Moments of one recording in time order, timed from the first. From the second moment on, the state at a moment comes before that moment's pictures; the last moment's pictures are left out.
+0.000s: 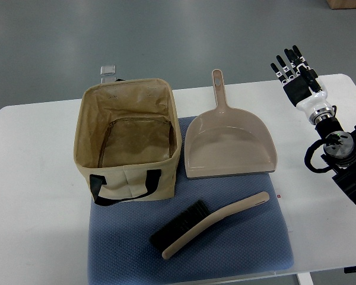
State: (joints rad) left arm 0.04 0.00 -0.14 -0.21 -0.08 0.05 0.14; right arm 0.72 -0.21 0.89 0.50 0.23 0.47 0.27
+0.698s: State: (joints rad) left arm 0.04 0.00 -0.14 -0.26 -0.07 0.05 0.13; right arm 0.82 -0.29 0.85 0.55 -0.20 0.46 0.26
